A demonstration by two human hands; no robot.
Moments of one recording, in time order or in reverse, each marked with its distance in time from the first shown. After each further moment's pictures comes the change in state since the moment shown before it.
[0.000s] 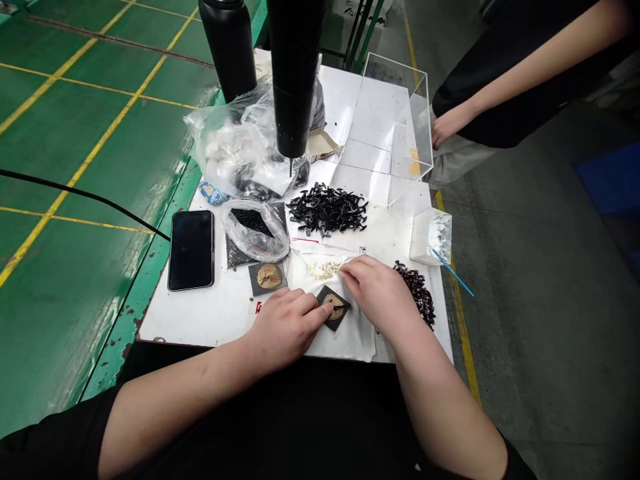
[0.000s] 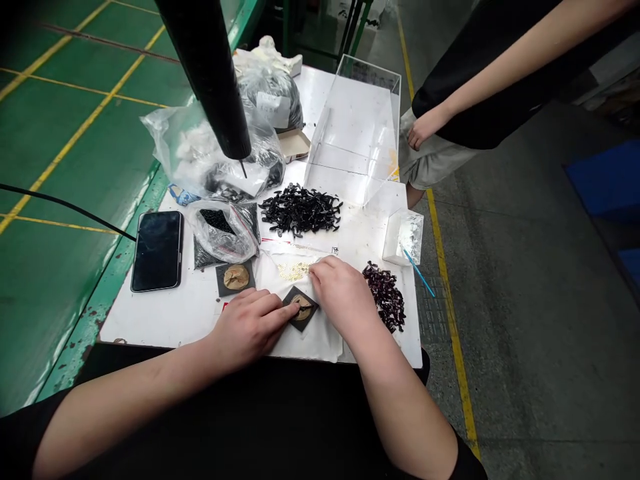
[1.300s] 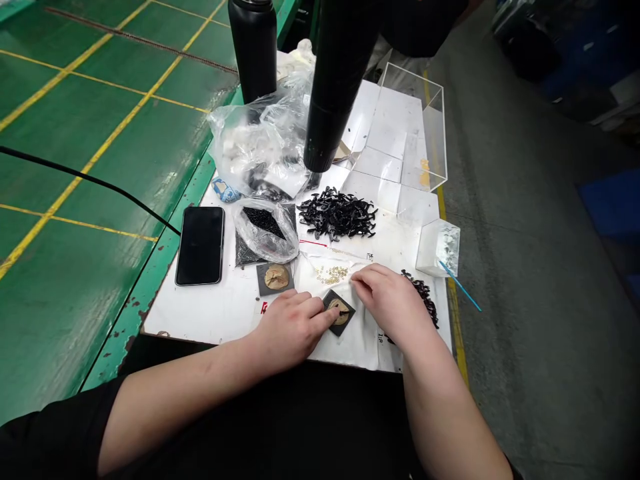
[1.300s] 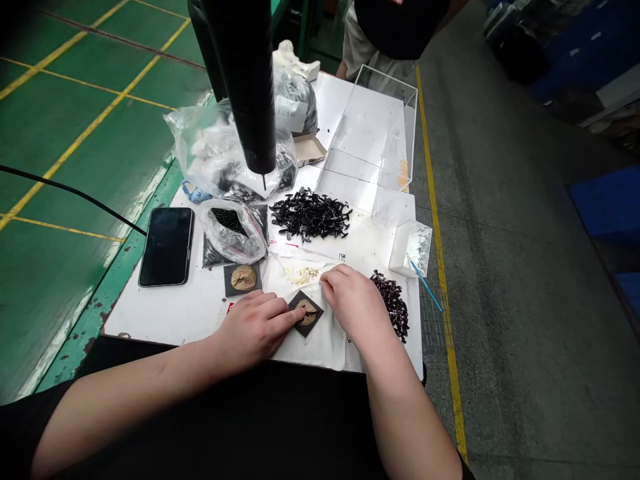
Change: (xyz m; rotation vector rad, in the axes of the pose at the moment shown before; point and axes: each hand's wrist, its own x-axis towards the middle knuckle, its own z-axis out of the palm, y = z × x) left_hand -0.001 -0.001 0.002 -0.031 -0.025 -0.032; right_hand -0.001 0.006 -0.008 -0.045 -0.089 0.008
